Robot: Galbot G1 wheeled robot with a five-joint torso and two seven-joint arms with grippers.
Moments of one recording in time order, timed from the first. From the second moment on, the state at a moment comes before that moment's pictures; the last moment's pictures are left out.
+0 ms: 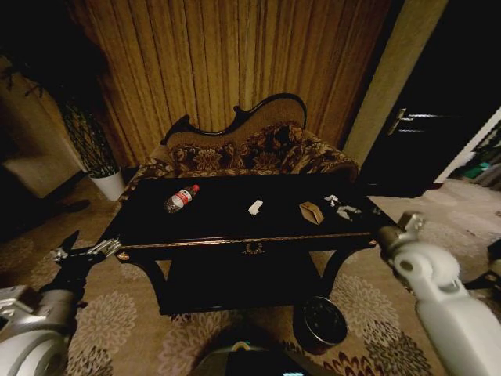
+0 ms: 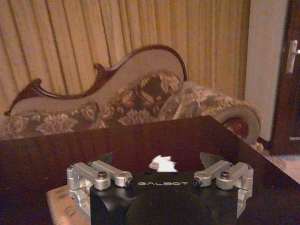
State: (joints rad) left arm 1.81 -1.28 -1.17 -2.50 -0.67 0.37 -0.07; right arm -1.21 0.80 0.82 2.01 1.01 -0.63 0.23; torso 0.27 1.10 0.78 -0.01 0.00
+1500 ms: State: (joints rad) left arm 1.80 -1.30 -1.17 -2.50 -0.67 0.42 -0.08; right arm -0.85 0.79 0.42 1.75 0.99 -0.72 0.36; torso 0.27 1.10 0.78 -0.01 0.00
